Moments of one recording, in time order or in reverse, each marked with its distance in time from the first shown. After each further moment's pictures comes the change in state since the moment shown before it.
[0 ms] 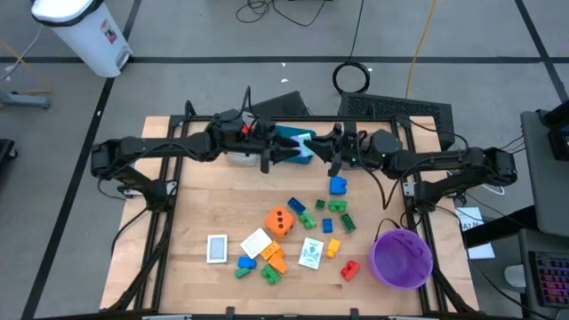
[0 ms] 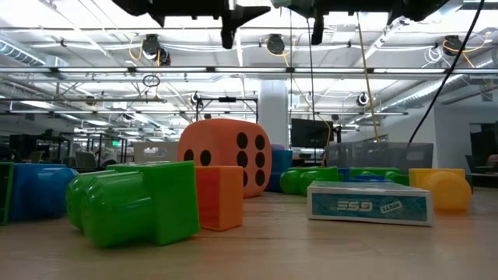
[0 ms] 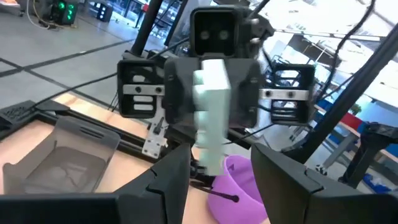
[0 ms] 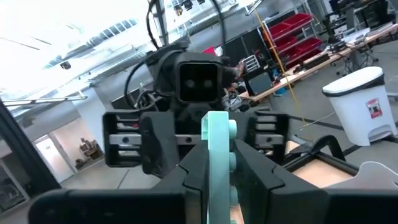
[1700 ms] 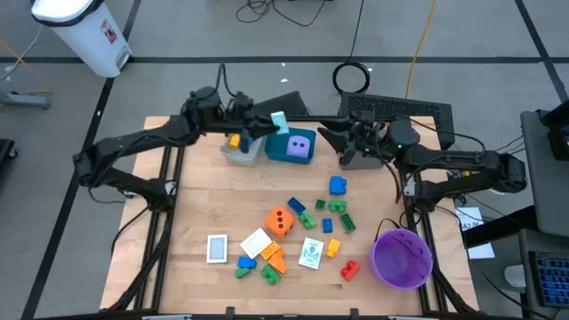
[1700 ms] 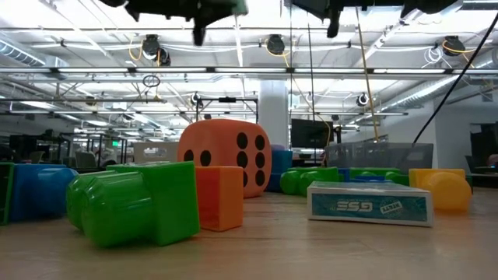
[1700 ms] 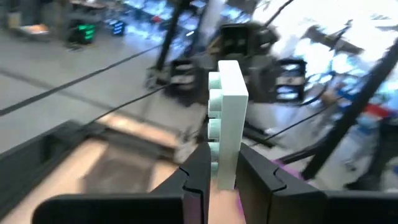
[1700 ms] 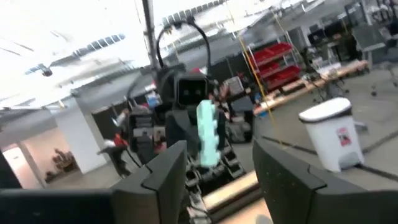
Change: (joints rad) left arm 0.205 -0.163 0.000 -0.222 0.126 0.142; right arm -0.083 -0.135 0.000 -0.094 0.003 -0.074
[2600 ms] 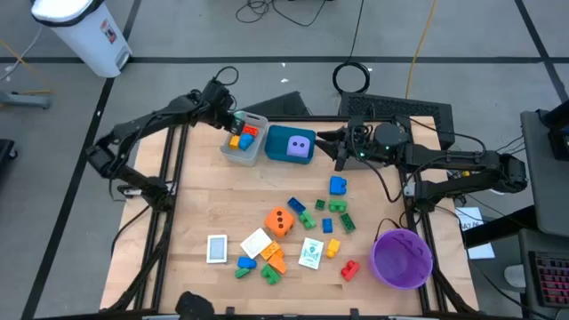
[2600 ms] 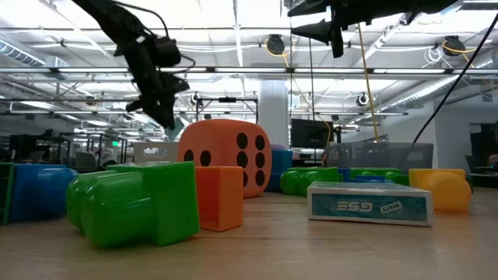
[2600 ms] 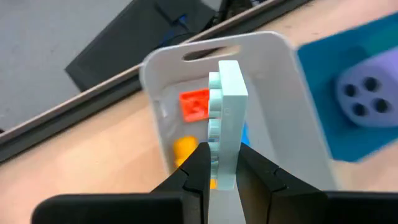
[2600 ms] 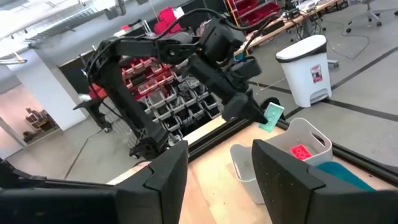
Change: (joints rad) left arm 0.370 0.167 0.000 -0.783 -0.436 0.095; right arm 0.002 -0.002 -0.001 -0.276 0.001 0.047
